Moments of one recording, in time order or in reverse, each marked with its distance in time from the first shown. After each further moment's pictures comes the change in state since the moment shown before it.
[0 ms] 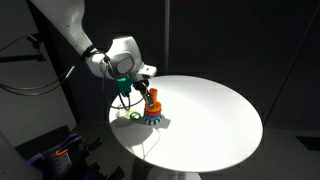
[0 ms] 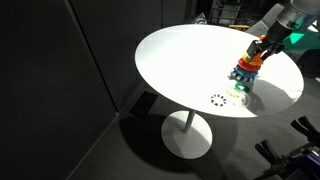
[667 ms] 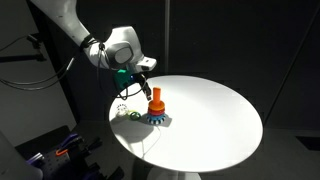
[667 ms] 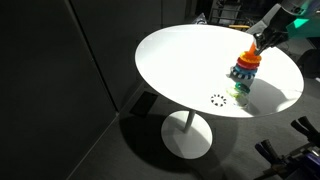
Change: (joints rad) arm 0.082 -0.073 -0.053 0.023 0.083 -0.106 -0.015
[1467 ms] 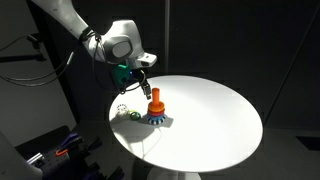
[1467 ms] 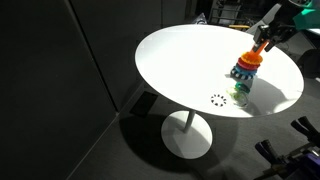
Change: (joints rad) arm 0.000 -0.049 0.005 0.009 0.085 -0.090 -0.066
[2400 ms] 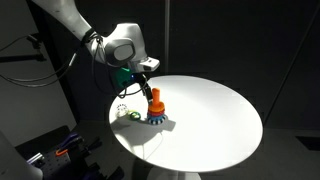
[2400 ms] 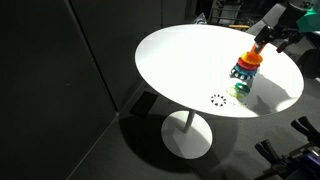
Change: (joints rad) arm -0.026 0.015 -0.013 -0.002 0.011 -0.035 -0.017
